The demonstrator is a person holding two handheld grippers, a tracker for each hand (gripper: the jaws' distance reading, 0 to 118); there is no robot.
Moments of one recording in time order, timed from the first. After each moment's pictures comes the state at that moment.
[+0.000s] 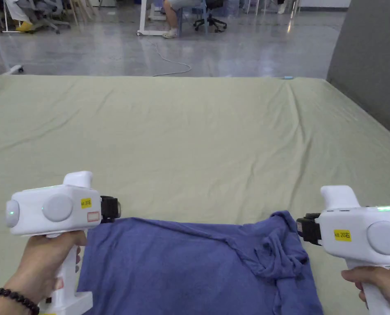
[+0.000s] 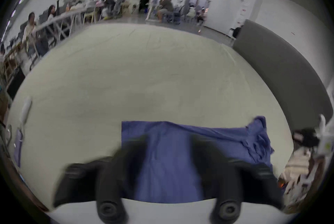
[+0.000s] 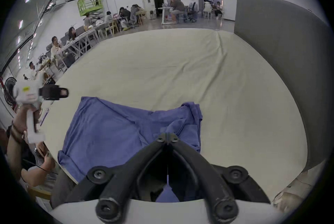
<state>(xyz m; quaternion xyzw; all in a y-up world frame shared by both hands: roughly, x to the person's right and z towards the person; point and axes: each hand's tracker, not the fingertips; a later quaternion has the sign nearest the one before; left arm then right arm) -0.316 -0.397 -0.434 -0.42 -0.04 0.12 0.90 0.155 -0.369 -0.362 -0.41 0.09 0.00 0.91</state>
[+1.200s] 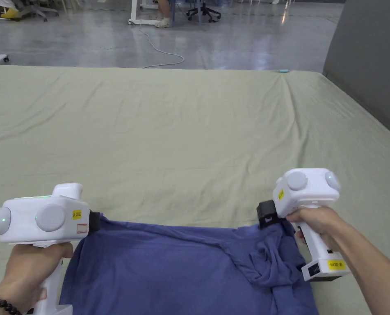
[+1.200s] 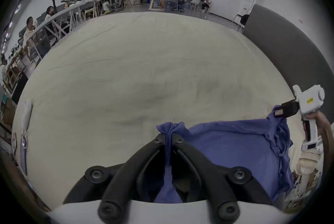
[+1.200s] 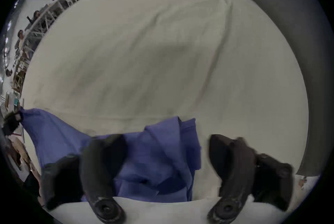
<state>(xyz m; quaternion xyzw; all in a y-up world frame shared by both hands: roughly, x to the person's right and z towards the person) -0.314 -0.425 -0.448 -0.45 -0.03 0.06 0.89 0.150 -0.480 -0.564 -0.62 0.01 0.03 0.79</state>
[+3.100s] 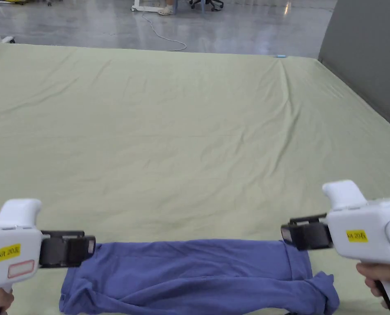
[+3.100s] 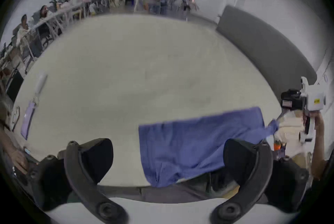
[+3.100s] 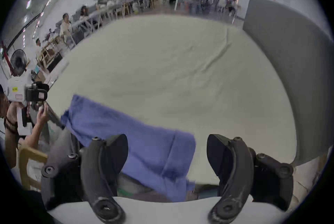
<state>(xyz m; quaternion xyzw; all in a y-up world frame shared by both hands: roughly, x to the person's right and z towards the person) -0.344 -0.366 -0.205 -0.41 -0.10 0.08 0.90 0.159 -0.338 -0.244 -0.43 0.13 0.07 0.89</state>
